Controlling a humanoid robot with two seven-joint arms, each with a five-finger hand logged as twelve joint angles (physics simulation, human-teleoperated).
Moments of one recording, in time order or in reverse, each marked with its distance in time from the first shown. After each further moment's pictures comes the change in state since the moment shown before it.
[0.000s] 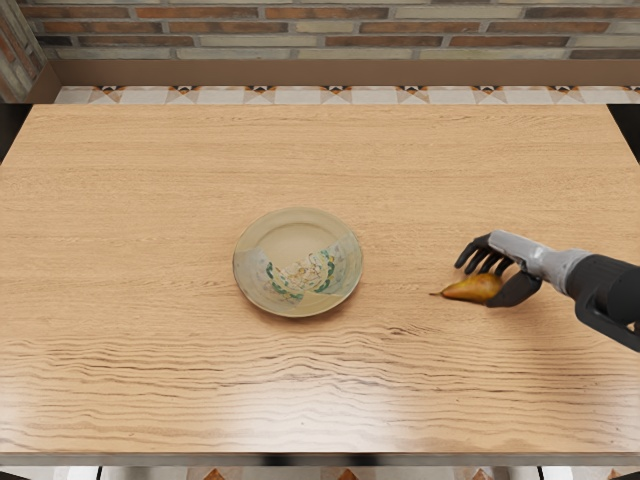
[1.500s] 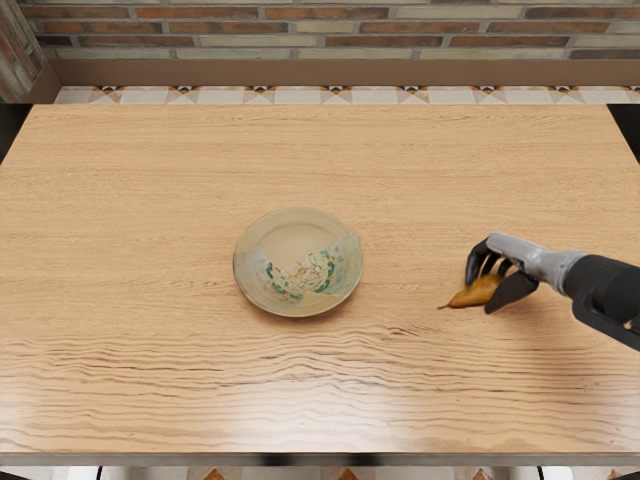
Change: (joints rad) left arm -0.001 0.000 0.000 0.000 0.000 0.000 0.000; right arm -0.031 0.026 0.048 -0.047 0.001 0.055 0.017
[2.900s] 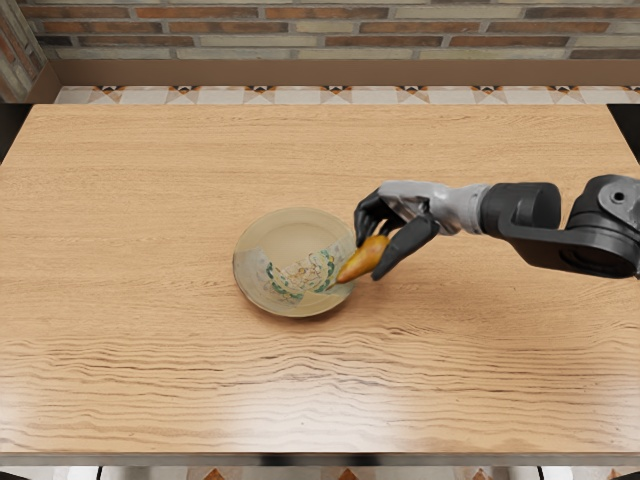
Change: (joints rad) left arm 0.001 0.000 0.000 0.000 0.000 0.000 0.000; right arm 0.187 0.263 0.158 -0.137 0.373 0.298 -0.001
